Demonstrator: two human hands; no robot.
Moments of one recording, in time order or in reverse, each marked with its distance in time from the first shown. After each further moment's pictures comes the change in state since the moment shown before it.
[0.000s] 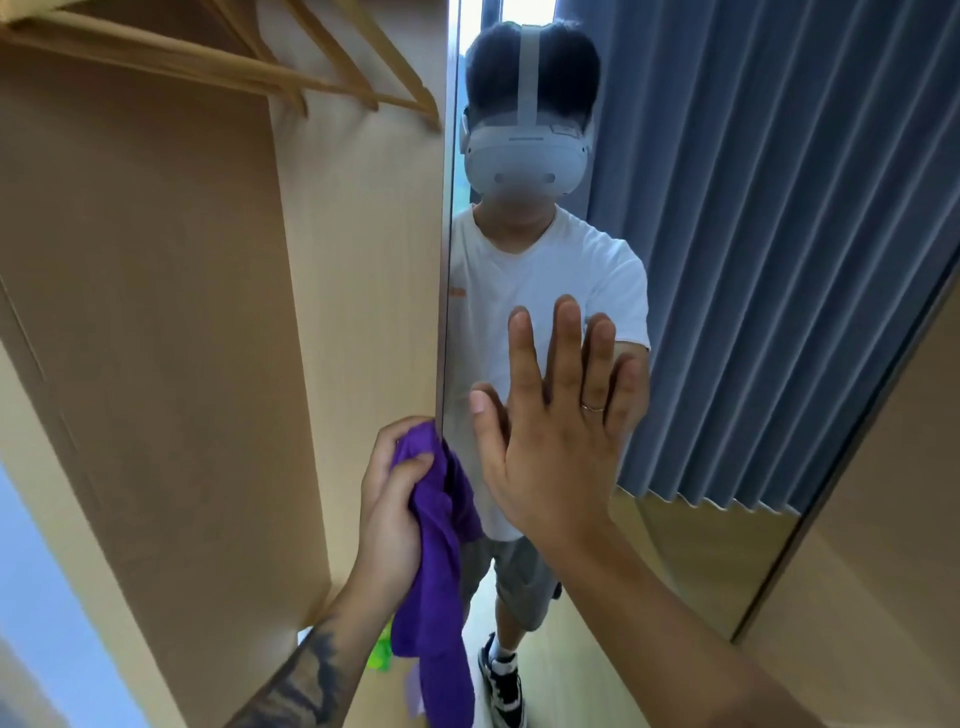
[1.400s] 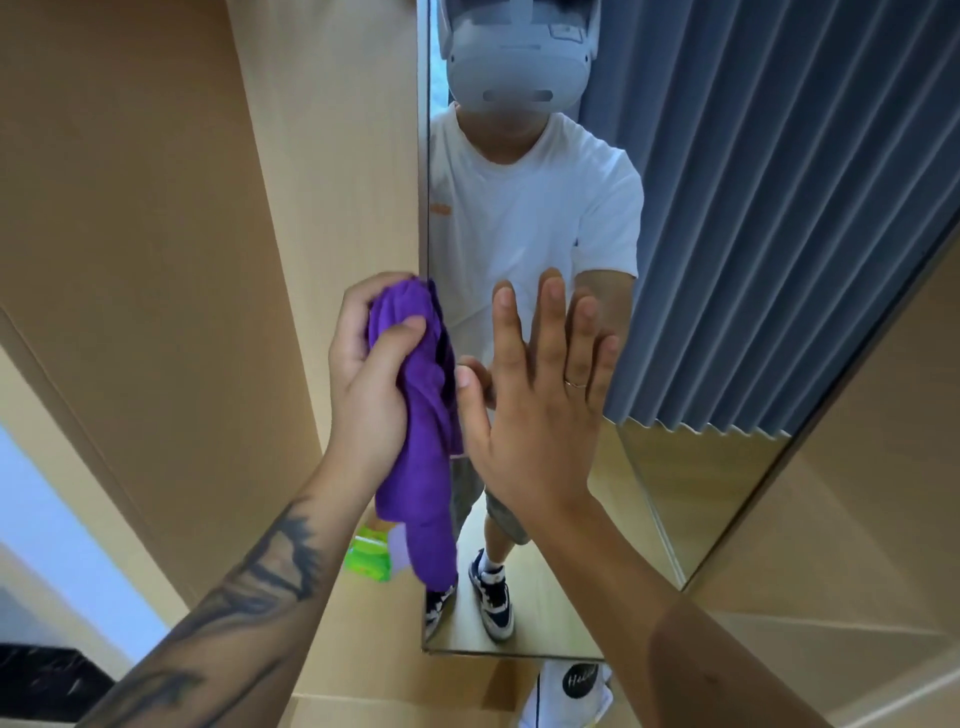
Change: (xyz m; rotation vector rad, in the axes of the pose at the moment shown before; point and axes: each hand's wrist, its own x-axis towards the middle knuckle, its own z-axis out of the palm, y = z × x) left_hand 0.025 0.027 0.007 0.086 -0.008 0.177; right_hand -0.062 0.001 0.014 0.095 -0.072 0.028
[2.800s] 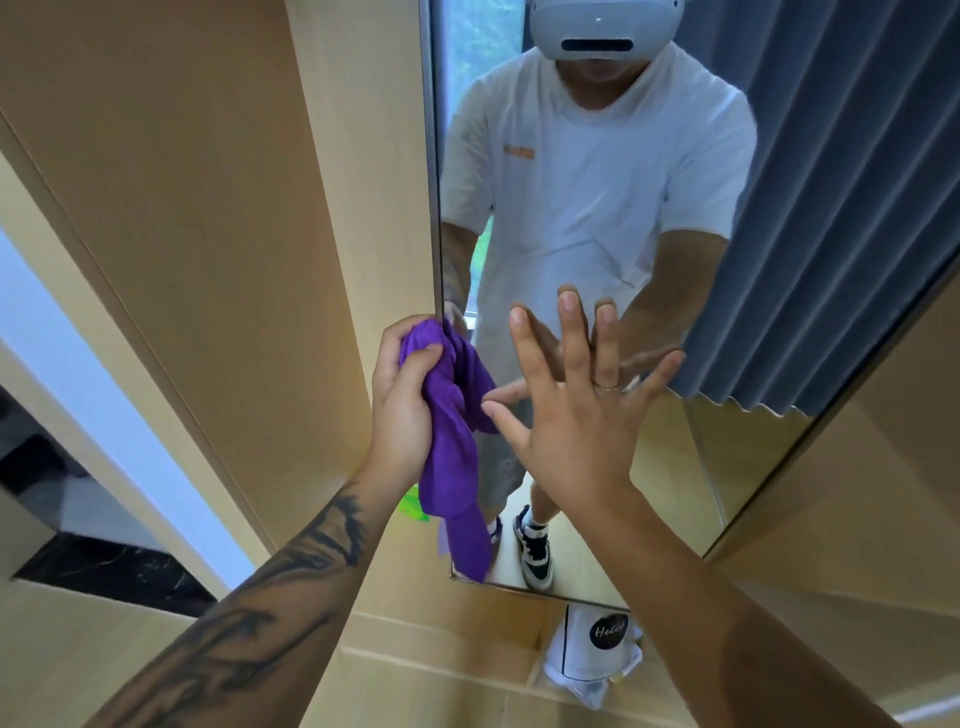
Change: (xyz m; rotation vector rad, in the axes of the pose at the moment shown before) left_hand -0.076 -0.045 -0.011 0.033 0.133 -0.308; right_hand -0.069 0.041 -0.002 -0.152 -0.275 -0.106
